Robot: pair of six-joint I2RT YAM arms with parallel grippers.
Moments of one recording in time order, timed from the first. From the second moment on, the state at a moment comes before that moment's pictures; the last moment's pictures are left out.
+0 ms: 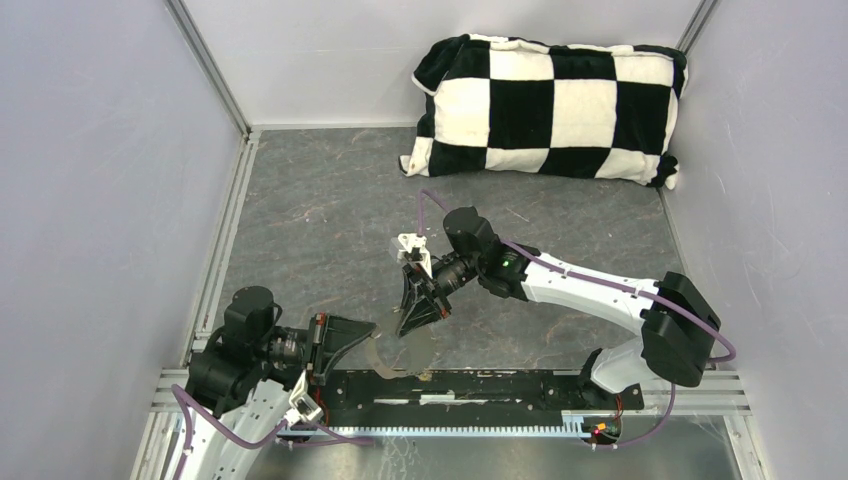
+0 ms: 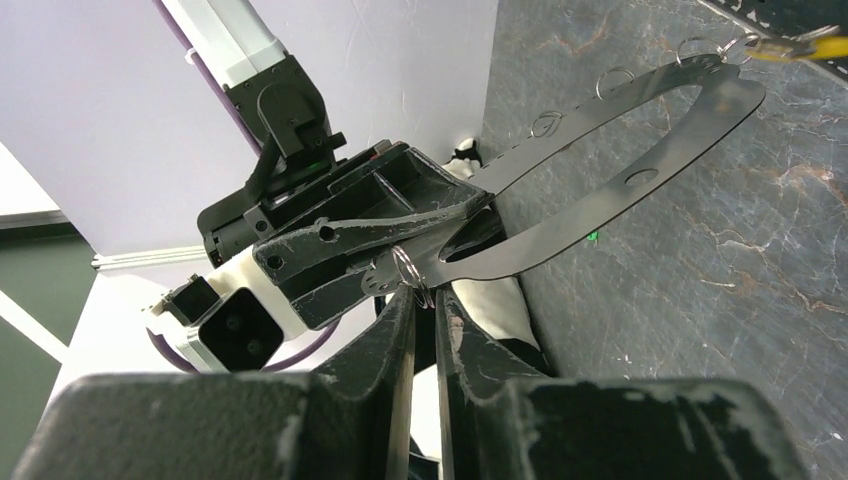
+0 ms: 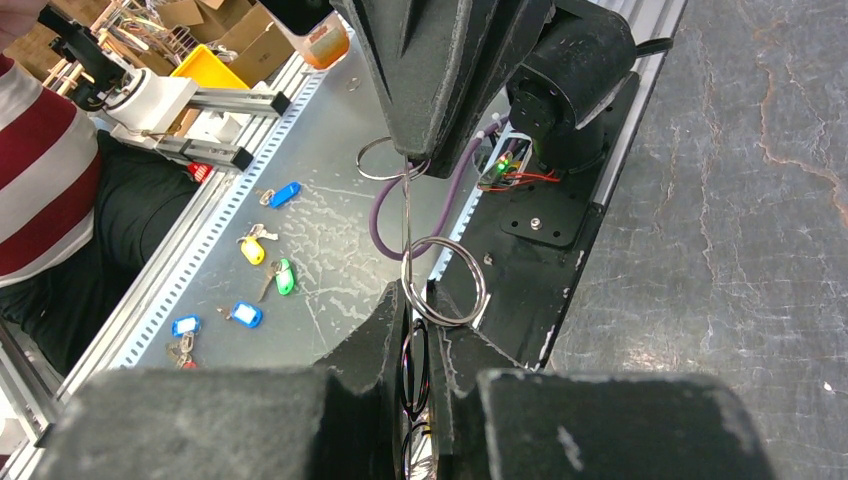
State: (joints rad) left arm -0.36 0.23 0.66 -0.96 1.20 2.04; right arm 0.98 1.46 1.00 0.11 -1.14 0.09
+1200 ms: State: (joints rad) left arm -0.36 0.43 0.84 -1.04 1.22 1.67; right arm 0.98 1.46 1.15 -0.19 -1.07 -0.18
